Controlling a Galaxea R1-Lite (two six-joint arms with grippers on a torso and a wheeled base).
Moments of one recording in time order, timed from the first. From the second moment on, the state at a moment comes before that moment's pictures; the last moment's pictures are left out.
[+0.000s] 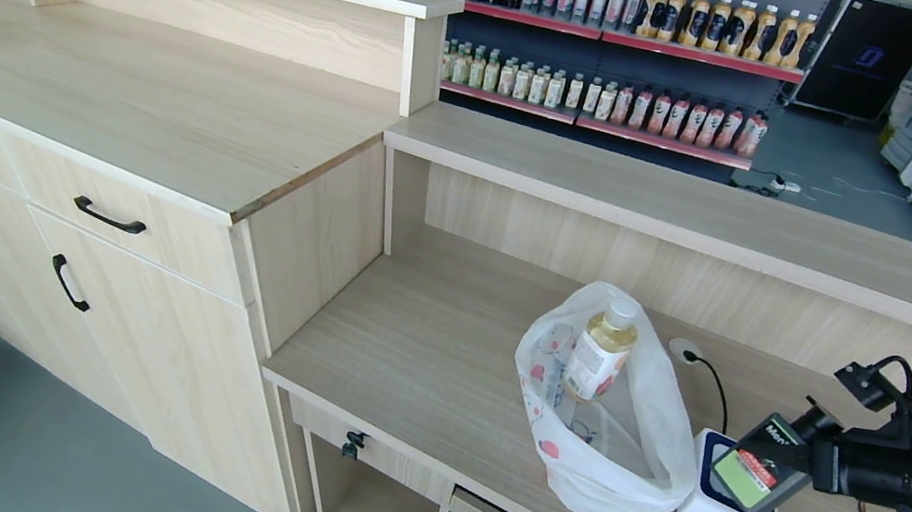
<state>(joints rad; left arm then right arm) 0.00 0.00 0.00 0.00 0.00 0.00 -0.31 1.96 -0.87 -0.22 0.77 -0.29</state>
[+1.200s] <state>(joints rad) 0.00 0.00 0.00 0.00 0.00 0.00 -0.31 2.04 -0.86 -0.30 0.84 -0.34</state>
